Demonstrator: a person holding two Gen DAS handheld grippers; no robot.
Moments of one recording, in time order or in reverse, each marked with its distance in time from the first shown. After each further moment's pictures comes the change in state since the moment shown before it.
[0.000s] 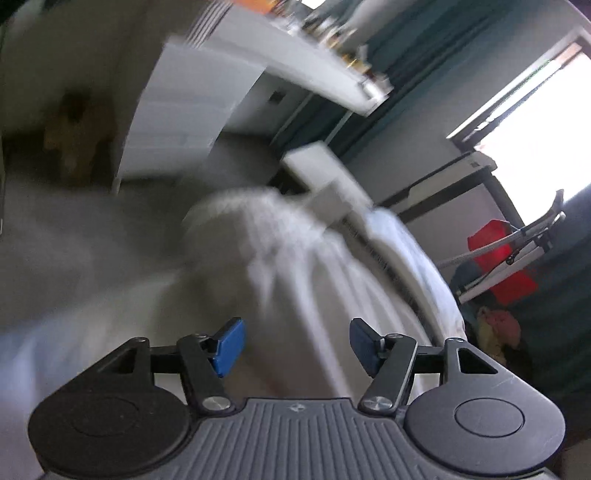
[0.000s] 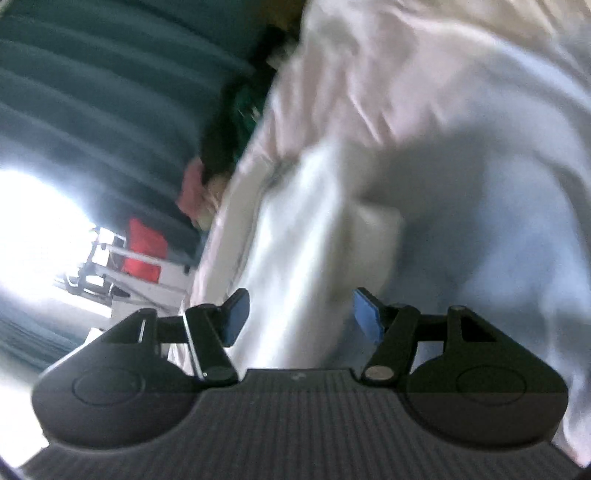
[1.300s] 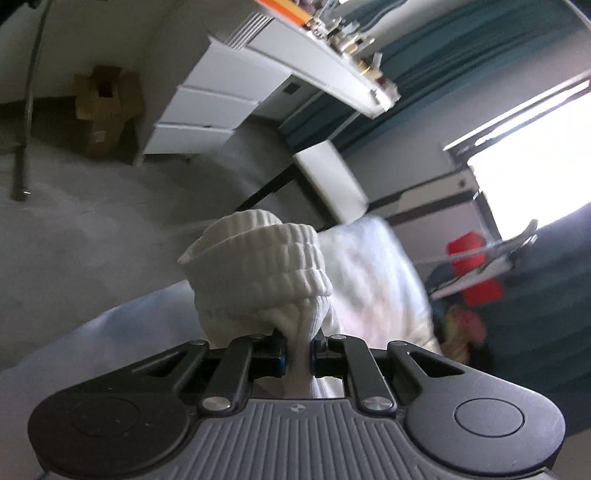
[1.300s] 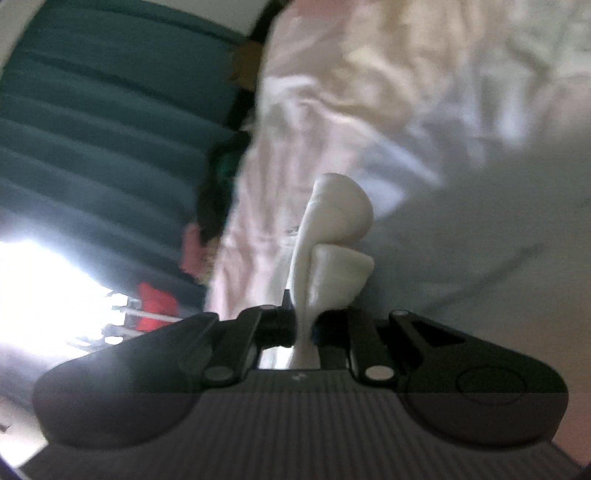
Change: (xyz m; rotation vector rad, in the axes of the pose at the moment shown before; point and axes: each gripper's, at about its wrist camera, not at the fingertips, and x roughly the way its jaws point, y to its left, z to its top) left arm -0.156 0.062 0.032 -0.028 0.053 -0.016; right arm -0.128 -0.057 0.009 0.132 -0.182 -0.020
